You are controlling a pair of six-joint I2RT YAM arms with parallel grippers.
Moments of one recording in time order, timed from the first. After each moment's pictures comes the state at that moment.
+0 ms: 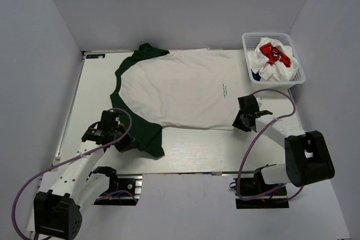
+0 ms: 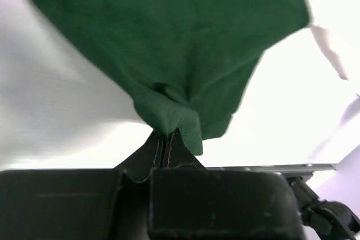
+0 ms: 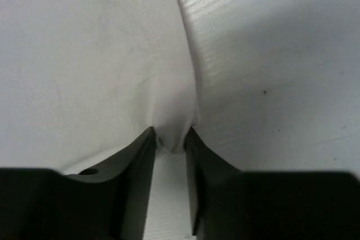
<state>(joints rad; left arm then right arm) -0.20 0.85 0.52 -0.79 0.20 -0.84 0.30 1.34 0.62 -0.32 0.19 0.62</state>
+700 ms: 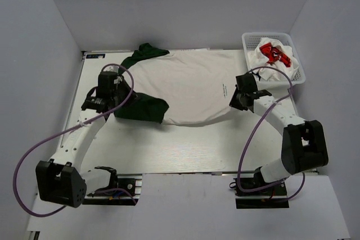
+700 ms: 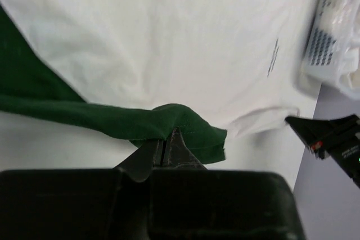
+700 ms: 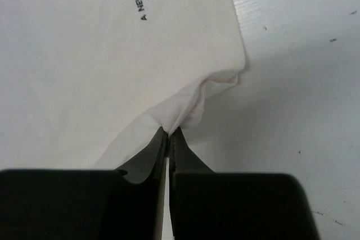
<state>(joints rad) -0.20 1.15 0.95 -0.49 0.16 -0.76 0.29 1.46 0.92 -0.40 0.15 0.57</state>
